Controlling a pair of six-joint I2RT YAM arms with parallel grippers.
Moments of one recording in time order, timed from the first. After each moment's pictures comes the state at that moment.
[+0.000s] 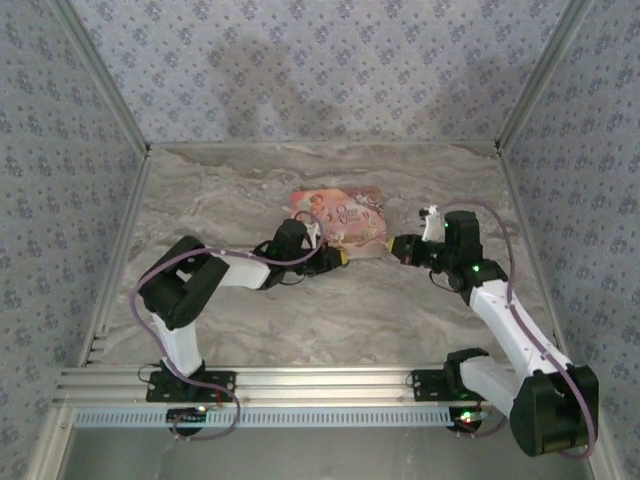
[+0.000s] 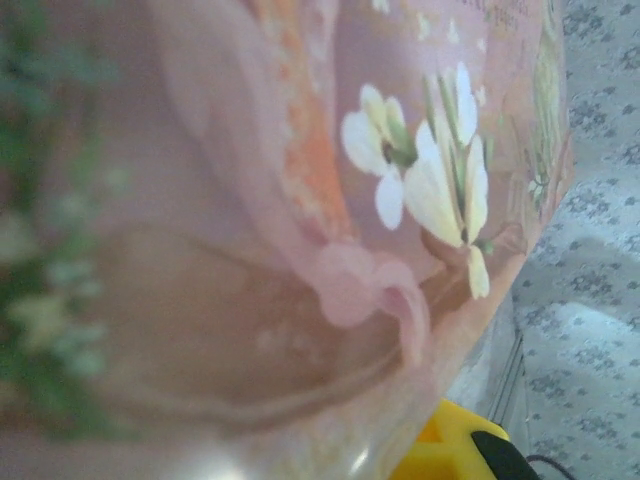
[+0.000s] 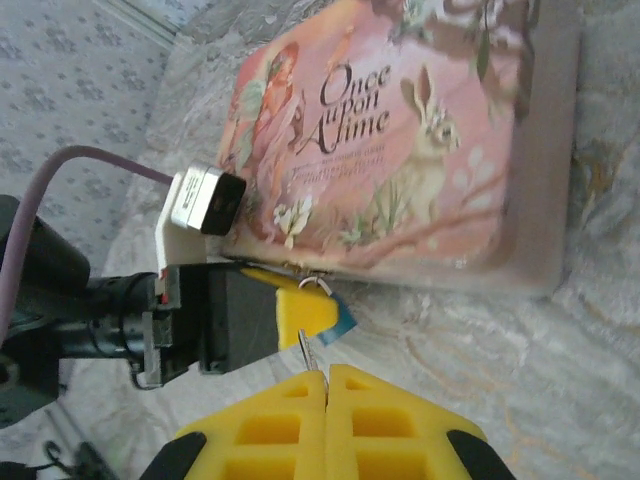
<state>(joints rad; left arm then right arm) -0.73 1.85 0.83 0.49 0.49 -0.98 0.16 0.98 0.62 -0.26 -0.60 0.49</state>
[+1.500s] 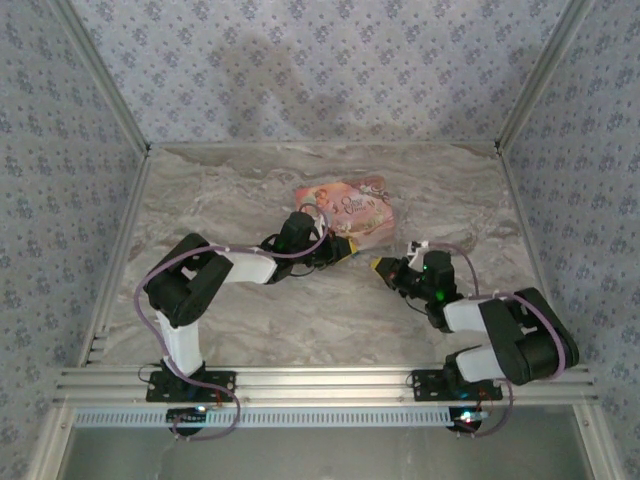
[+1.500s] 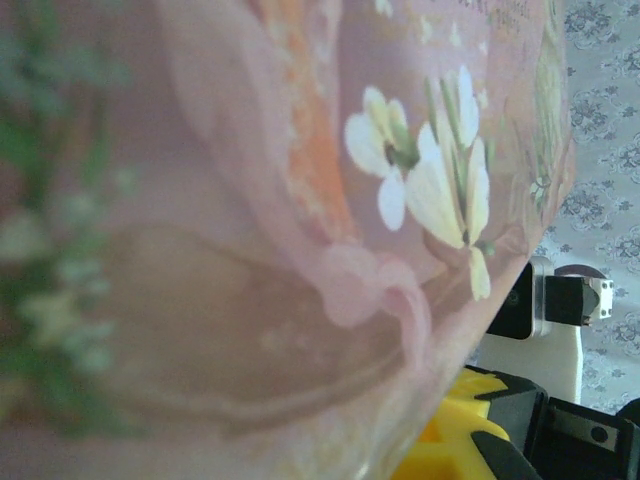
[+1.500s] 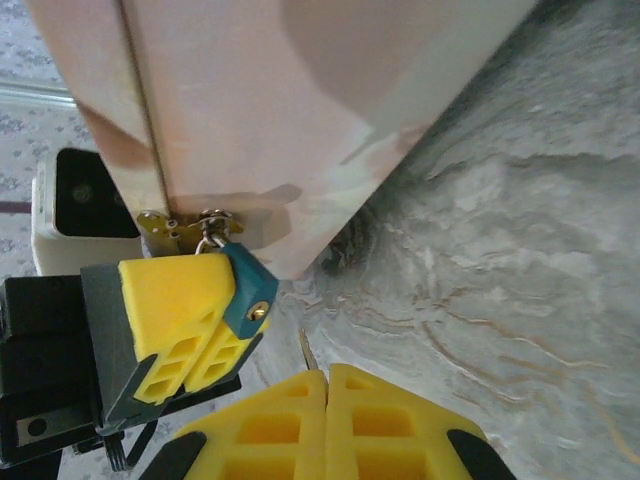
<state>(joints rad) -0.75 1.87 0.91 0.50 0.48 -1.12 0.31 1.39 0.19 0.83 -0.52 1.14</state>
